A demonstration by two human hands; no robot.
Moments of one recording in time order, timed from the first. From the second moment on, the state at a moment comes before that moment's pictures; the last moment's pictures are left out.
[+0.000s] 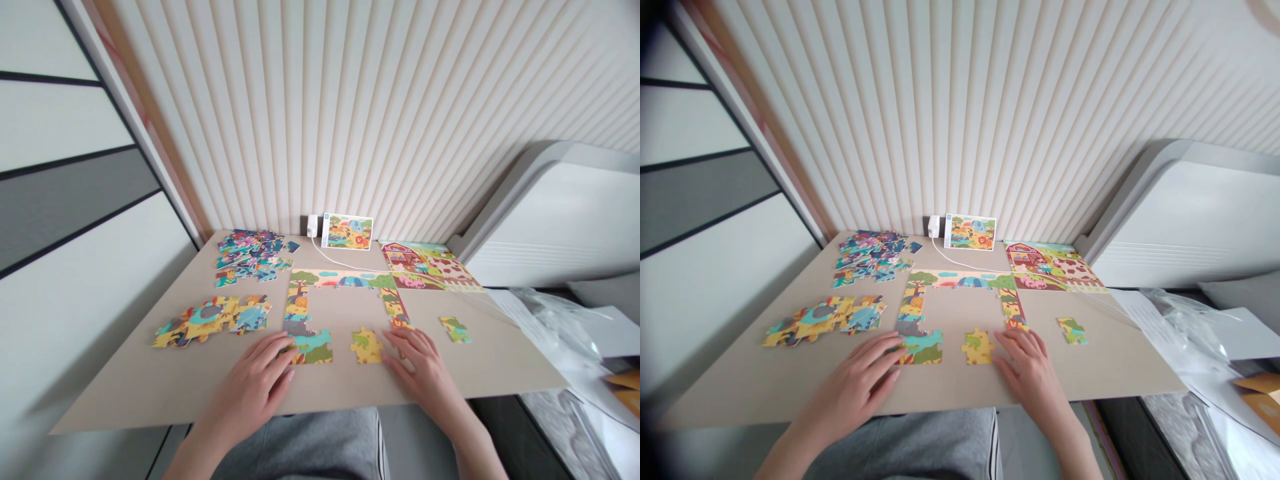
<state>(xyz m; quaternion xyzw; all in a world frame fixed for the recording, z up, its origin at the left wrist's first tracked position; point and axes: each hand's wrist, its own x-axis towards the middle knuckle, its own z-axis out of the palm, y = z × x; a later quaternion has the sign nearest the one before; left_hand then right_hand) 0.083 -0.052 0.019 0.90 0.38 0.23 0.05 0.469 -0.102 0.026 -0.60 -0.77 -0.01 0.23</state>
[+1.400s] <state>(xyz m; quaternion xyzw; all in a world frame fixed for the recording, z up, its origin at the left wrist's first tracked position) 0.084 -0.052 0.020 0.89 0.38 0.23 0.06 0.394 -0.104 0.031 -0.51 -0.81 0.09 0.28</state>
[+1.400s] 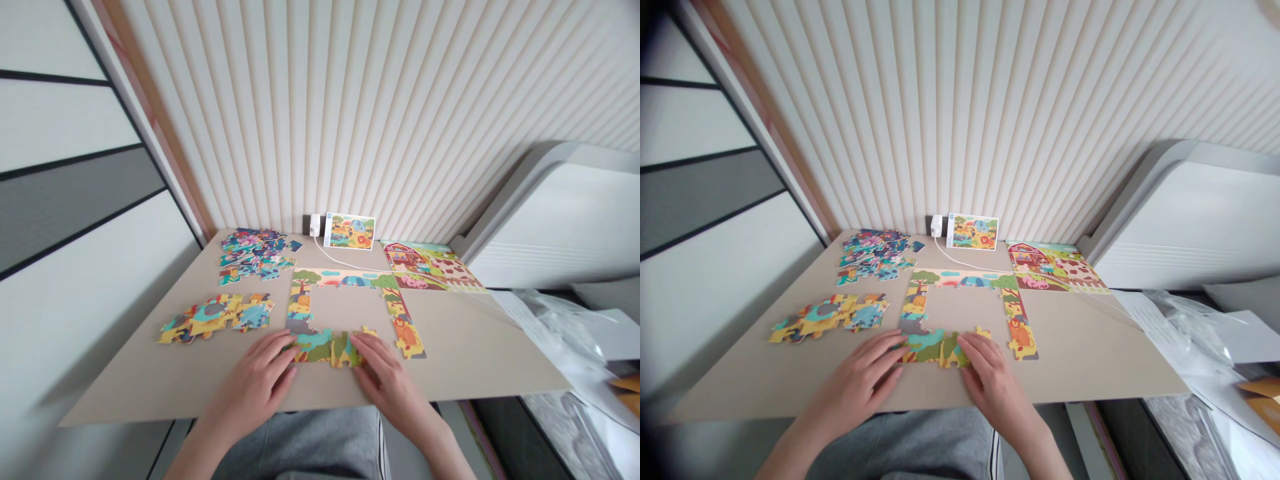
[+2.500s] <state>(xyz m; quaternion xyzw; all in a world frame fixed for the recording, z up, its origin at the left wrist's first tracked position) 0.084 -0.052 0.021 0.90 0.38 0.21 0.06 0.403 -0.087 0.024 -0.63 -0.73 0.10 0.24</state>
